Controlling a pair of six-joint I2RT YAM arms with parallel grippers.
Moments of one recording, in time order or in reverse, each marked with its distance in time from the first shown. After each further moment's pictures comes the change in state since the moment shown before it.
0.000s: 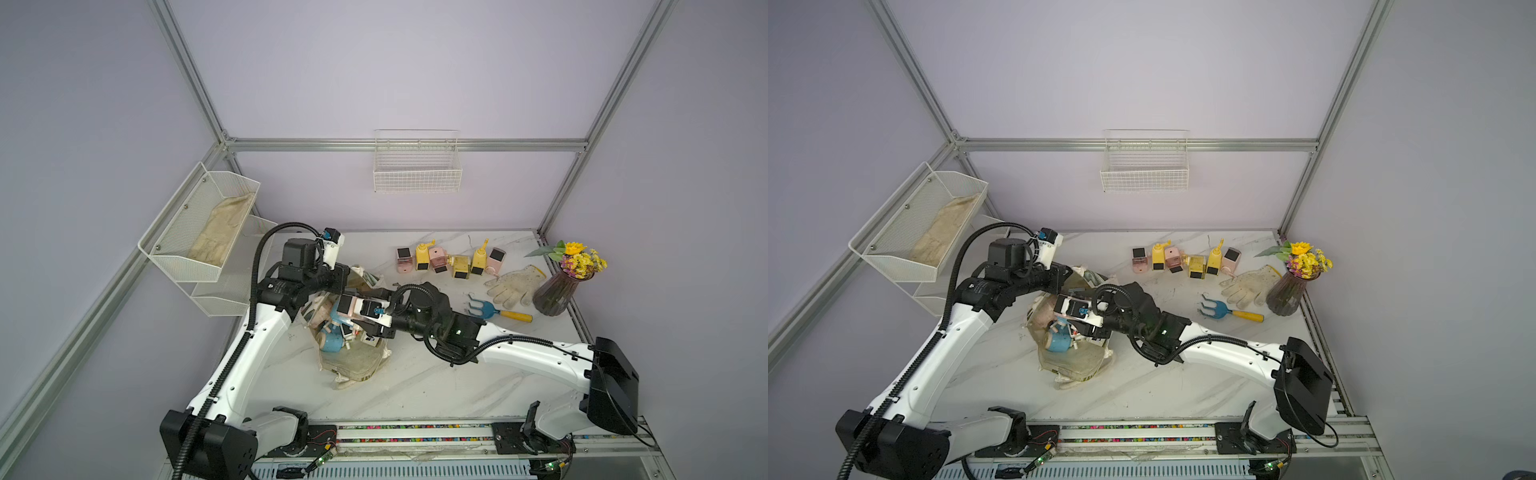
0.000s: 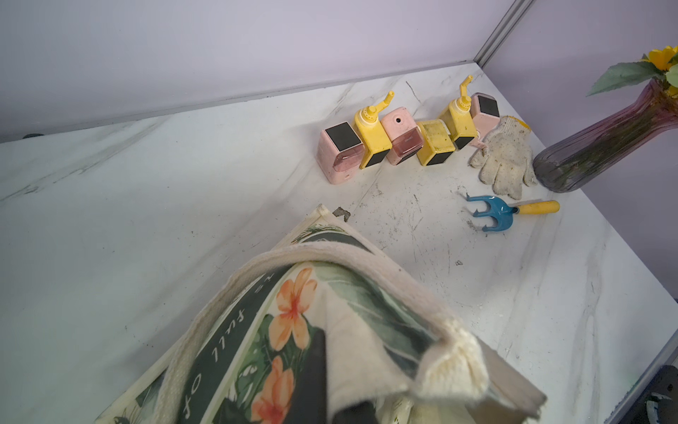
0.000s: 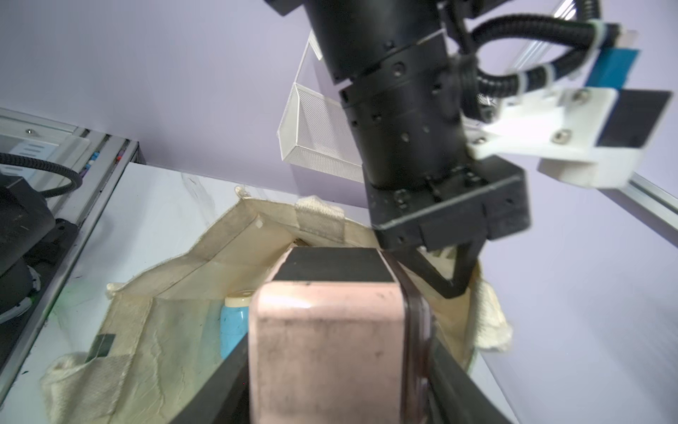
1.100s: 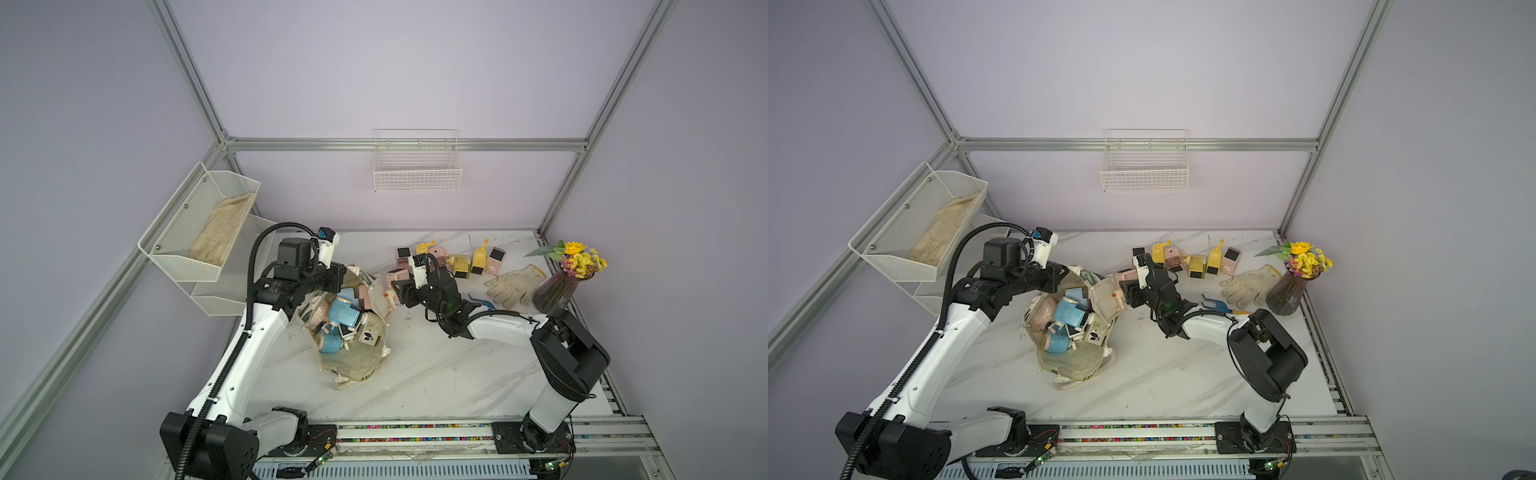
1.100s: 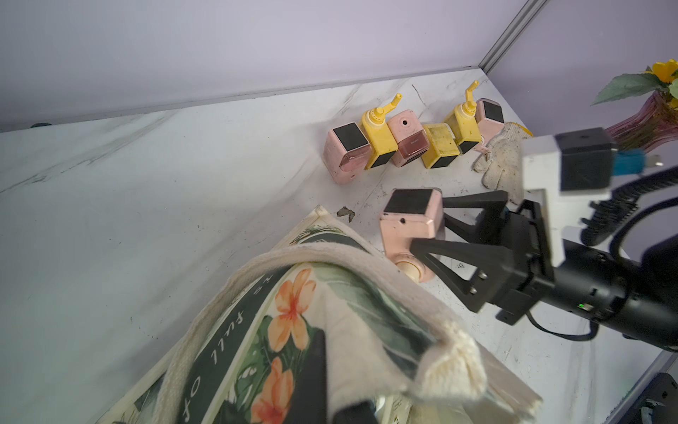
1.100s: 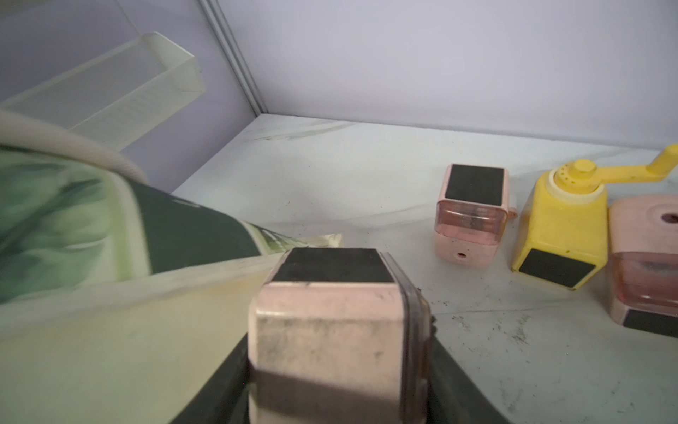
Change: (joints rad) left arm 0.039 -0.004 0.000 -0.008 0.021 -0.009; right arm -0.320 0.306 -0.059 0.159 0.228 0.797
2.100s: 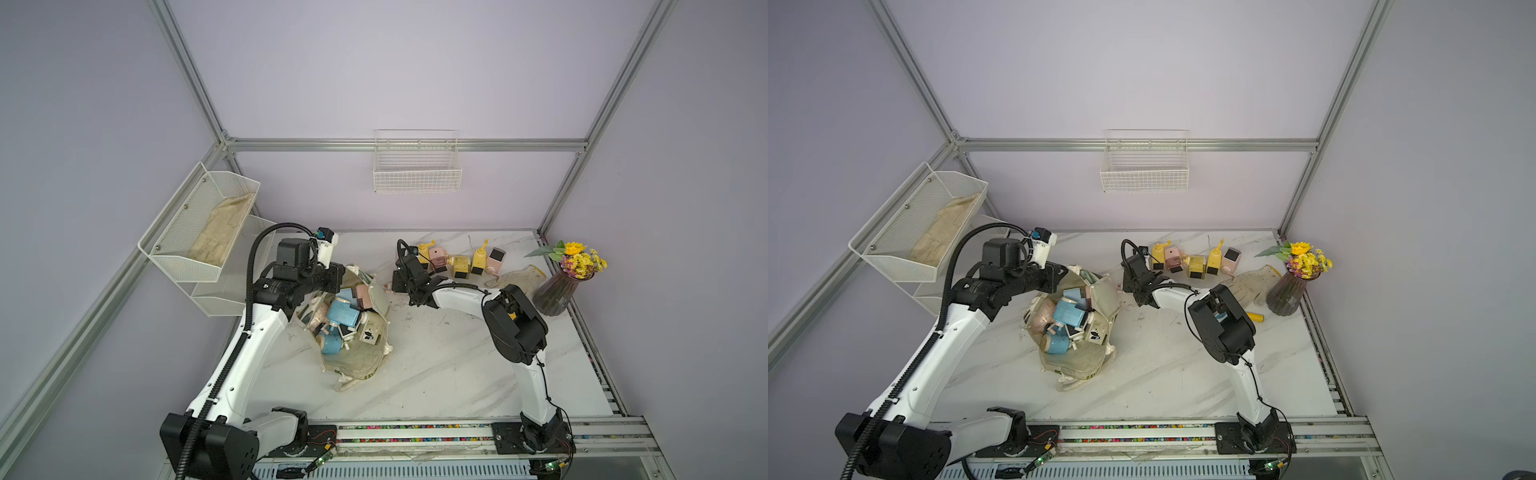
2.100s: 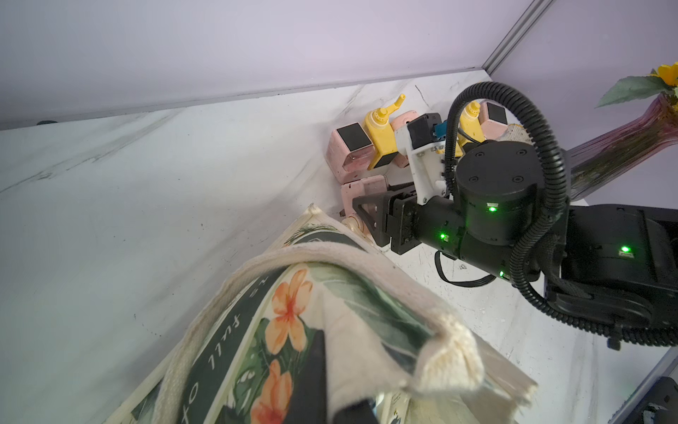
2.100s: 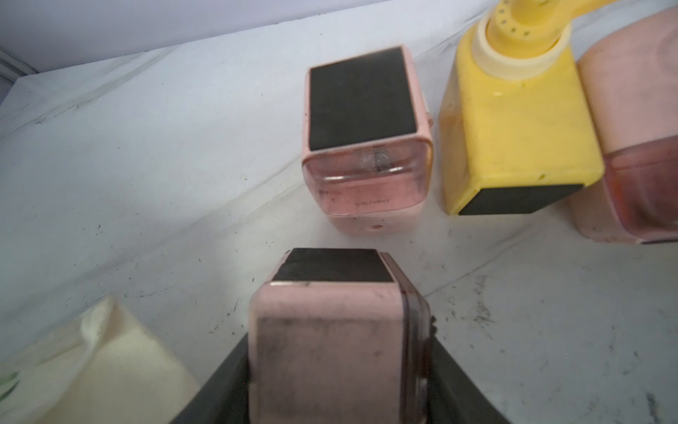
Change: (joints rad) left arm 0.006 -0.001 0.000 -0.002 -0.002 -0.002; right arm -0.017 0.368 0.482 -0.481 0.246 0.246
